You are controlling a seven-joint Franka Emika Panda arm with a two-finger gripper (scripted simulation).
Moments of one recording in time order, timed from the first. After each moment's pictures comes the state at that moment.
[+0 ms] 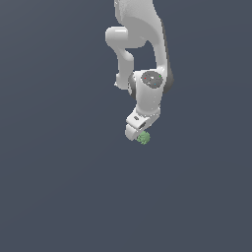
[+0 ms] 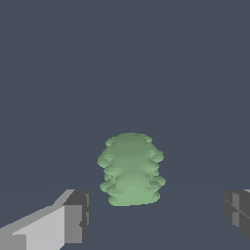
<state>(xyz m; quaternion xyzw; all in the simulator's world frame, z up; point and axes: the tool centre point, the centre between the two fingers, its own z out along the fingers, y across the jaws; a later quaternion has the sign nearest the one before) -0.065 0.081 0.101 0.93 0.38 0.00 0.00</state>
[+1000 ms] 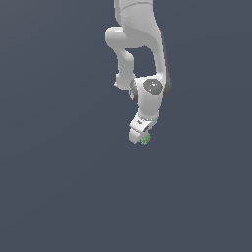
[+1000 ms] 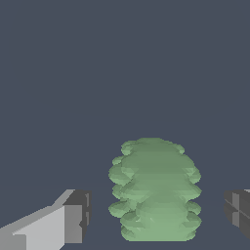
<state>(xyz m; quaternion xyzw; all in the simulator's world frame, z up) -0.074 0.092 0.068 0.91 0.42 0.00 0.00</state>
